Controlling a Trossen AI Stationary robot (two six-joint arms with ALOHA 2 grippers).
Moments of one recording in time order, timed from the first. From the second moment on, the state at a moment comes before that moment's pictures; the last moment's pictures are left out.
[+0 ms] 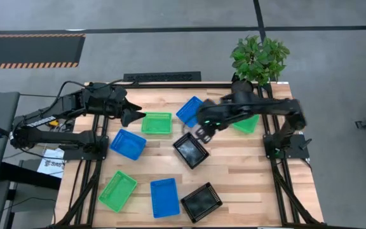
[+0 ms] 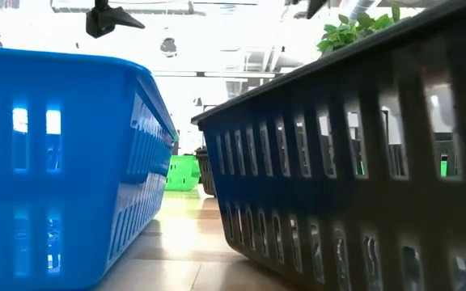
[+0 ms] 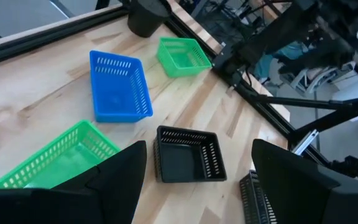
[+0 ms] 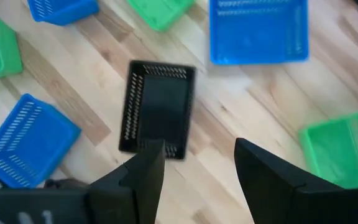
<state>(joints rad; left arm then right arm) 0.30 0.84 1.04 -0.68 0.13 -0.59 0.08 1.77 2.10 -1.57 0.21 0.82</state>
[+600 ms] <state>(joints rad) 0.30 0.87 1.04 -0.67 0.17 -0.59 0.07 1.34 1.00 -0.67 0.20 0.92</state>
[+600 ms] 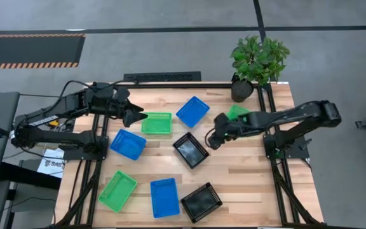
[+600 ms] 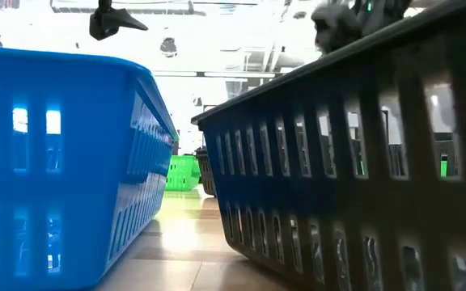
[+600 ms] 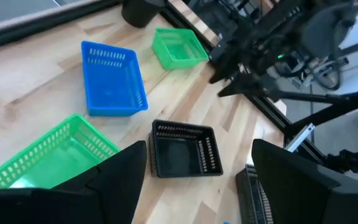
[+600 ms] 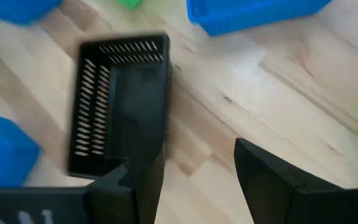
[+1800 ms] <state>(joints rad) 0.30 0.89 1.04 -0.64 0.16 -0.58 0.10 1.76 1.03 -0.46 0.05 0.88</state>
